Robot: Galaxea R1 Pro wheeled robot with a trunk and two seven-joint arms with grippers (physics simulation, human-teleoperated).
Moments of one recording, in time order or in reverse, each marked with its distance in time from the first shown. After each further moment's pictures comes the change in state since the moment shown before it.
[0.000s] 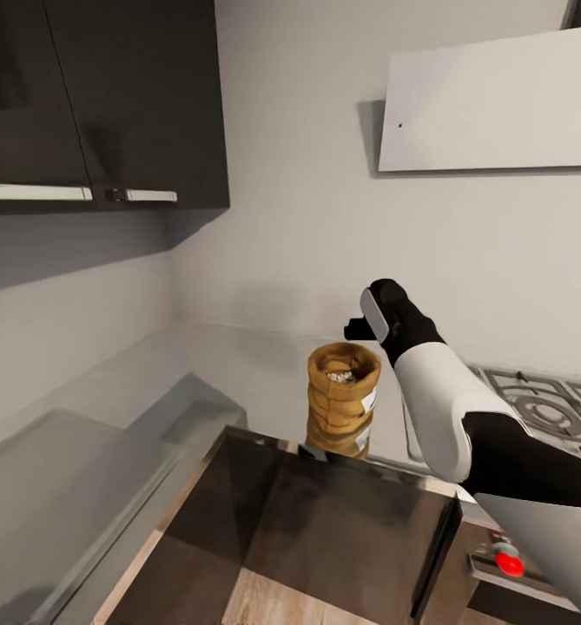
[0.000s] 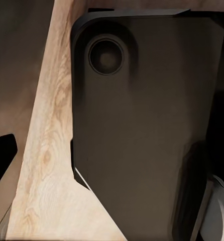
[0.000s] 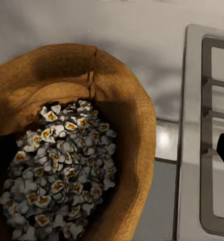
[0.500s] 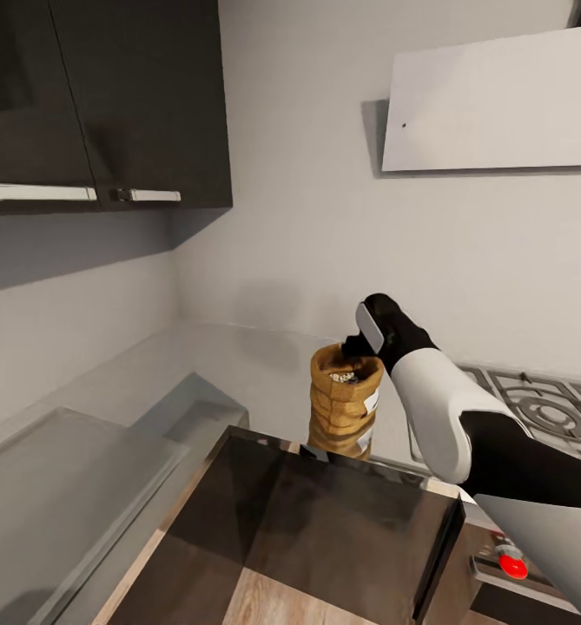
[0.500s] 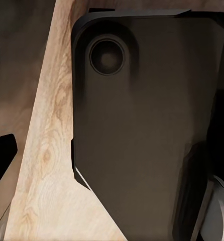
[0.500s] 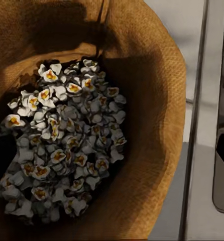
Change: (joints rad) left arm 0.000 0.001 0.000 0.000 0.002 0.000 0.000; right arm 0.005 0.000 -0.006 0.114 0.003 0.000 -0.002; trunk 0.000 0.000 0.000
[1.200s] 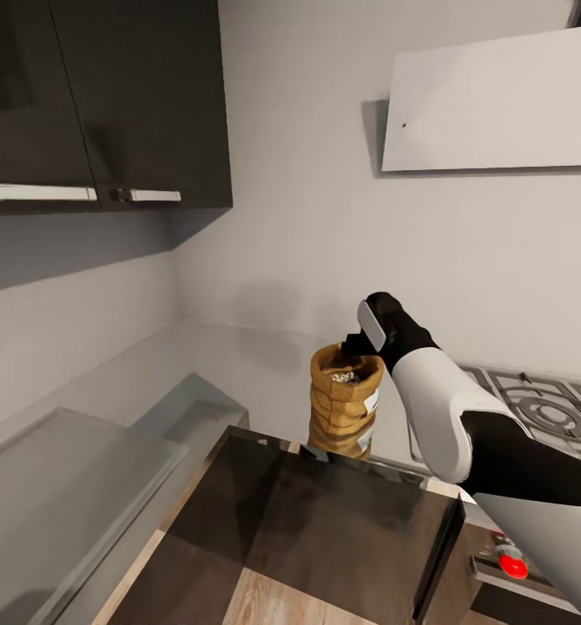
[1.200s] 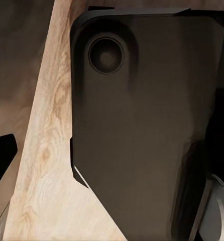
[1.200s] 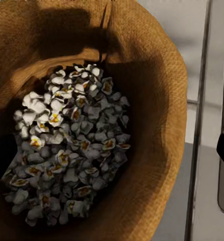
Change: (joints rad) left arm 0.000 -0.001 0.001 -0.003 0.003 0.009 0.000; right arm 0.000 0.000 -0.023 -0.015 0.000 -0.002 0.005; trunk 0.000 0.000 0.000
